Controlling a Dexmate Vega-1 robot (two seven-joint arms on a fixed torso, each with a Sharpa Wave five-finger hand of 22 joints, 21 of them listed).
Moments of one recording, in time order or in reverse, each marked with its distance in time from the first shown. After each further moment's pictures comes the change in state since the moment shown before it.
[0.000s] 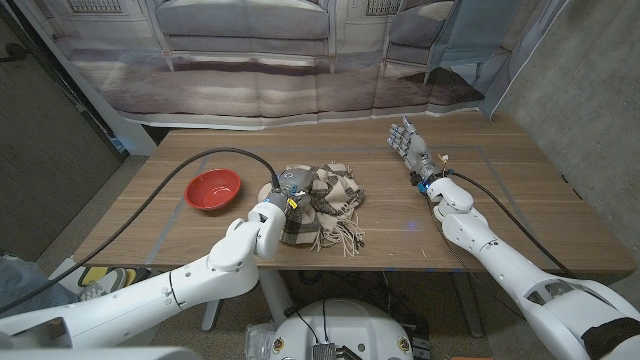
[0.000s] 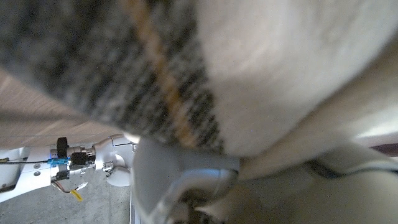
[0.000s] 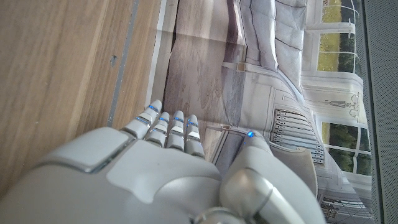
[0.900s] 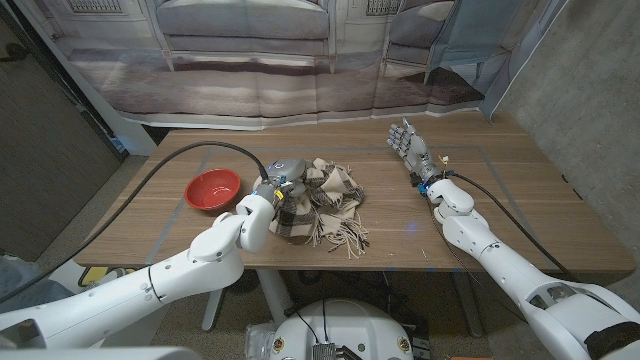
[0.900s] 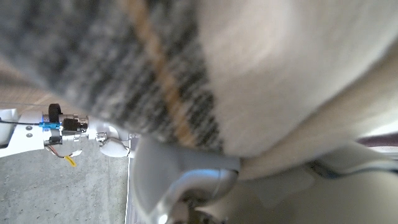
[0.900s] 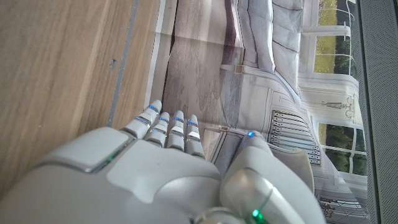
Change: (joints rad) left arm 0.046 0.071 -0.114 -0.051 -0.132 -0.099 0.088; left_hand 0.001 -0.001 0.000 0.000 -0.005 -0.014 0.011 -0.001 0.001 0.022 0.000 0.000 0.027 0.013 0.001 -0.004 0.028 -0.011 -0.011 0.035 -0.001; right arm -0.013 -0.005 -0.002 -0.018 0.001 0.005 -0.001; right_hand 0.000 0.000 -0.003 -0.003 0.000 0.000 0.000 0.000 0.000 0.000 0.000 0.000 0.000 0.006 -0.006 0.000 0.000 0.000 0.000 0.000 0.000
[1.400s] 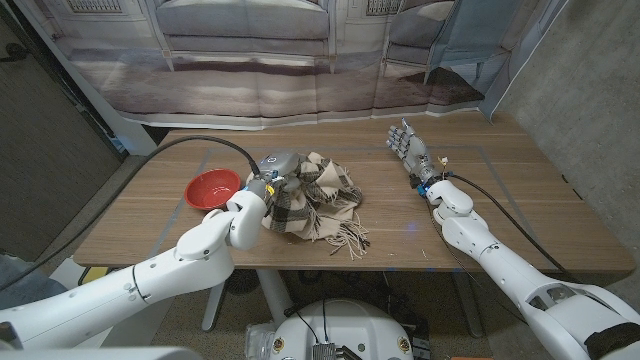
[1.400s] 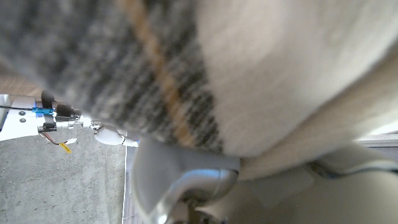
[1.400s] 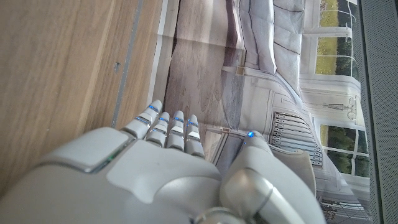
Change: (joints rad) left arm 0.024 0.041 -0.040 -0.050 -0.026 0.023 0.013; left_hand 0.000 0.000 0.000 0.000 -0.007 0.013 0.006 0.004 -0.002 0.012 -0.002 0.000 0.014 0.005 -0.003 -0.004 0.014 -0.004 -0.004 0.017 0.000; right arm -0.003 0.001 -0.004 0.003 -0.001 0.000 -0.001; right_hand 0.000 0.000 0.000 0.000 0.000 0.000 0.000 0.000 0.000 0.000 0.000 0.000 0.000 0.000 0.000 0.000 0.000 0.000 0.000 0.000 0.000
